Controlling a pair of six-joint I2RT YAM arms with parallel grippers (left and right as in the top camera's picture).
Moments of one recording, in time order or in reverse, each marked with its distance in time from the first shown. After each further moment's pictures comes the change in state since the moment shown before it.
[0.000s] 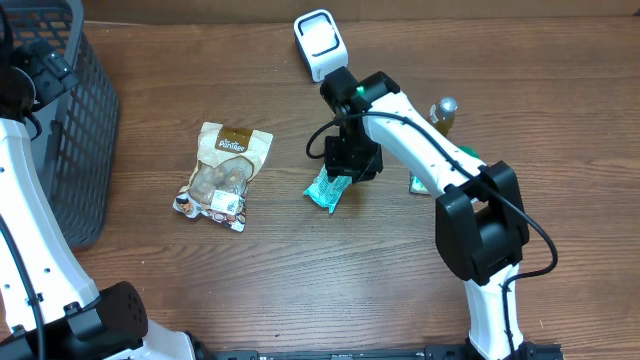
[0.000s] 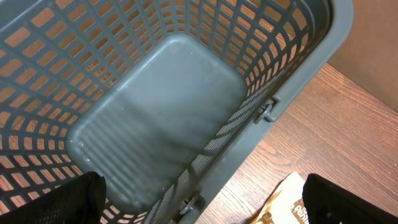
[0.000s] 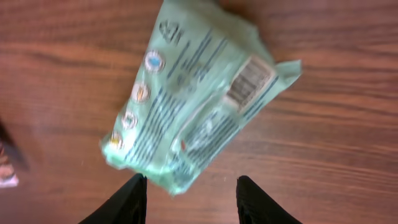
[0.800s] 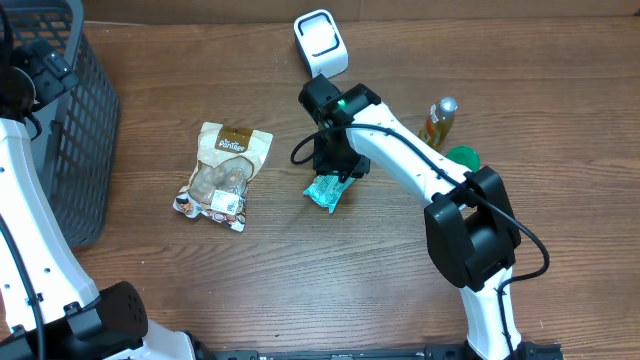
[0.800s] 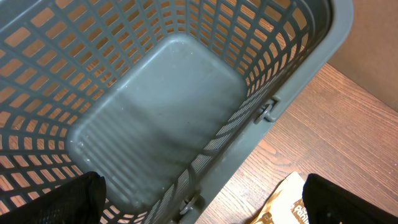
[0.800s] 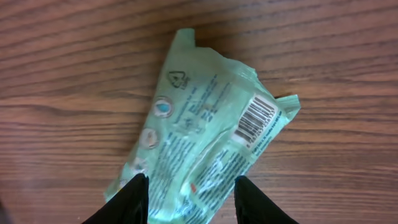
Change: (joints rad) left arm 0.000 0.000 0.000 0.000 0.000 0.000; right arm 0.071 0.000 -0.036 0.119 0.179 0.148
